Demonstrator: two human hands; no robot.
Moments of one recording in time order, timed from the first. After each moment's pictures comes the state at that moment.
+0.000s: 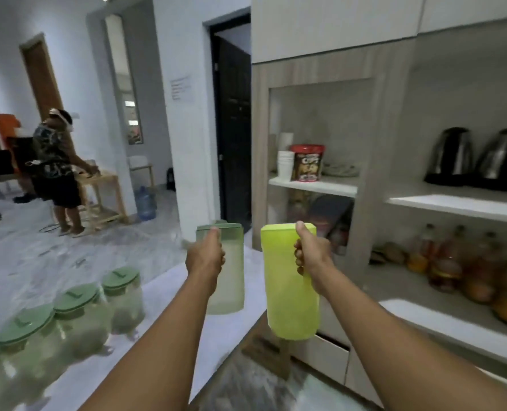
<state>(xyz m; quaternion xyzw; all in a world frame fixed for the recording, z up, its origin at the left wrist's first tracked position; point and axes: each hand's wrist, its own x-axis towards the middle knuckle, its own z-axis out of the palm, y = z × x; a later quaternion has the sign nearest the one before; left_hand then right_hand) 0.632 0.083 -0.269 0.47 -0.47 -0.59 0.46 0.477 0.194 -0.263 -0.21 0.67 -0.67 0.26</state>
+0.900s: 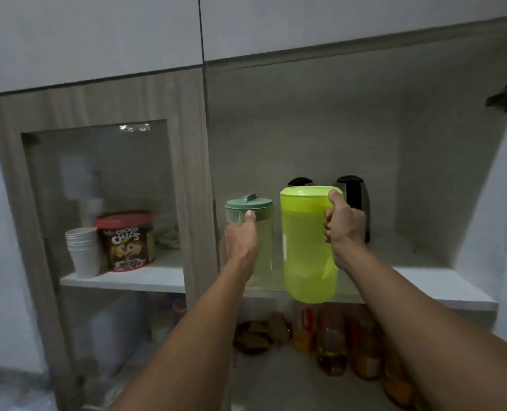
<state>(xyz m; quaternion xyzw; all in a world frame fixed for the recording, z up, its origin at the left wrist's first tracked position) -0.013 0.130 -0.163 0.26 -0.66 -0.57 0.41 -0.085 0.274 -0.145 -0.10 0.59 -0.80 -0.09</state>
